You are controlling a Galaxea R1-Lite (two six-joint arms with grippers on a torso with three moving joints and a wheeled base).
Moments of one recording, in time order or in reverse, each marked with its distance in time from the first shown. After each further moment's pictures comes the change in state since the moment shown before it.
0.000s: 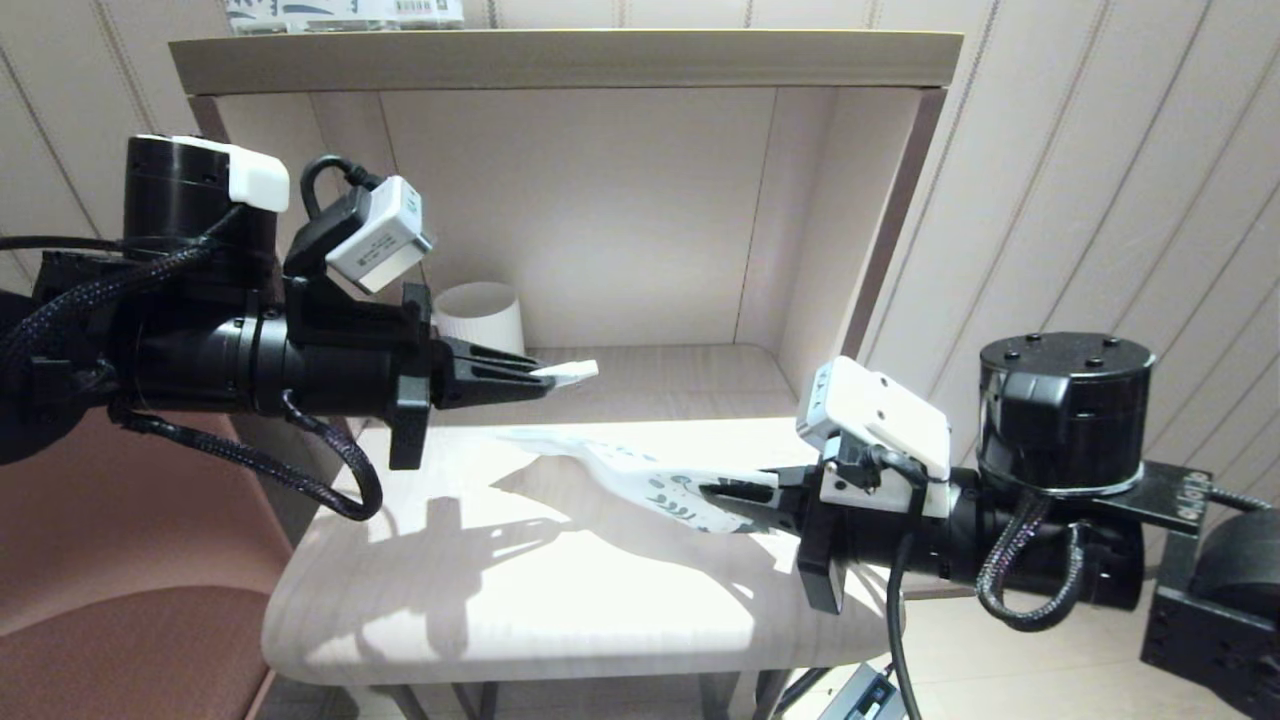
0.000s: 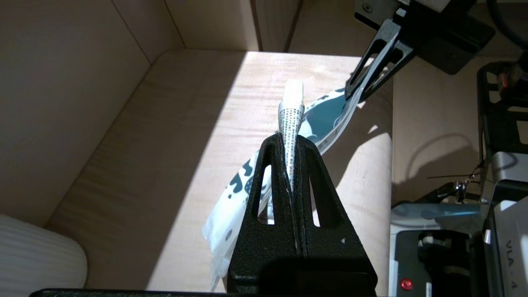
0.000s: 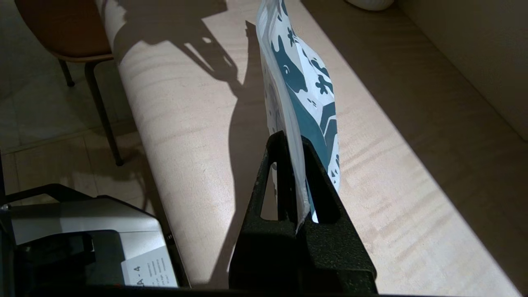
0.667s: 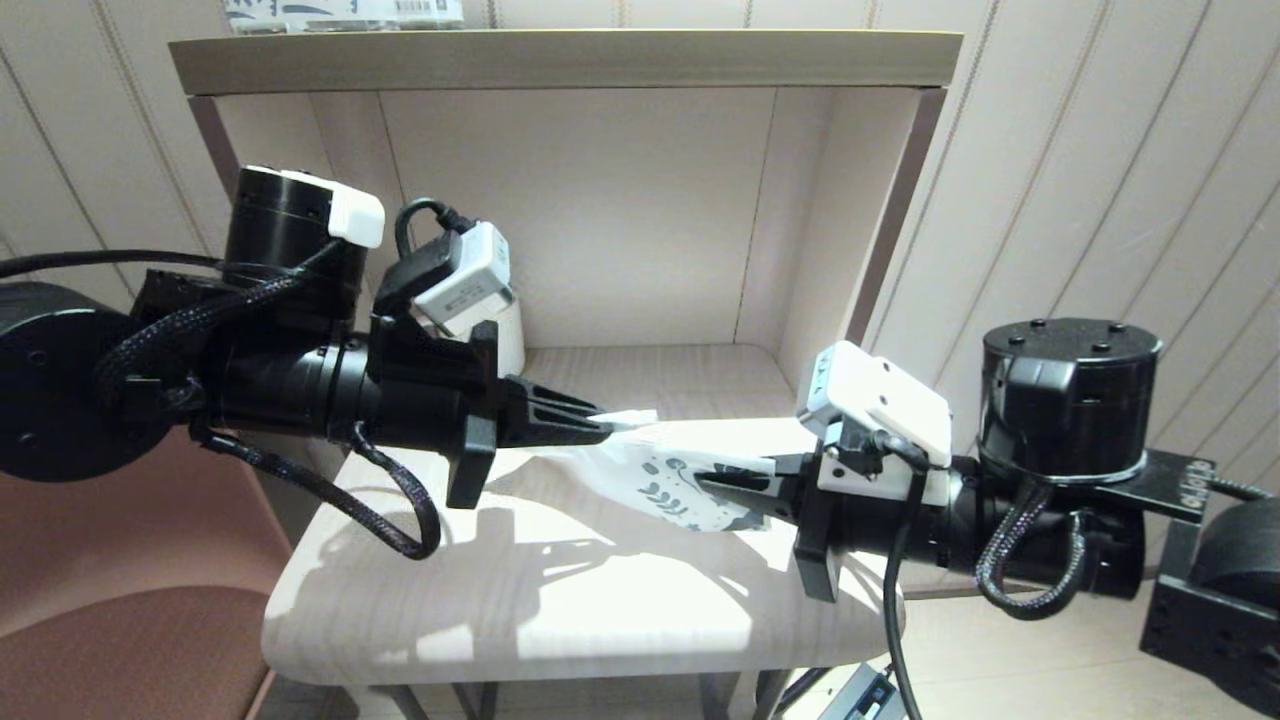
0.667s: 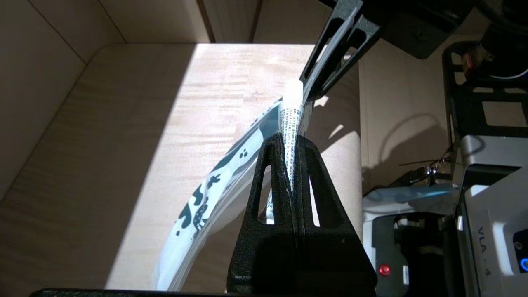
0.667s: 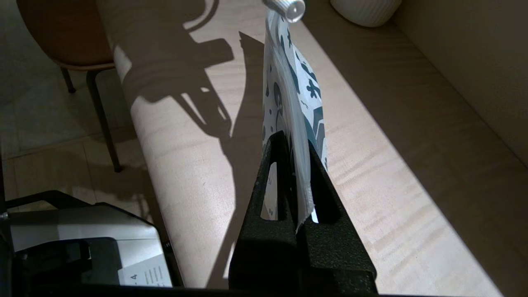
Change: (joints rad) left arm -0.108 0.060 -0.014 0.035 0.022 0.029; right arm 0.006 -0.001 -0.026 0.002 0.006 0.000
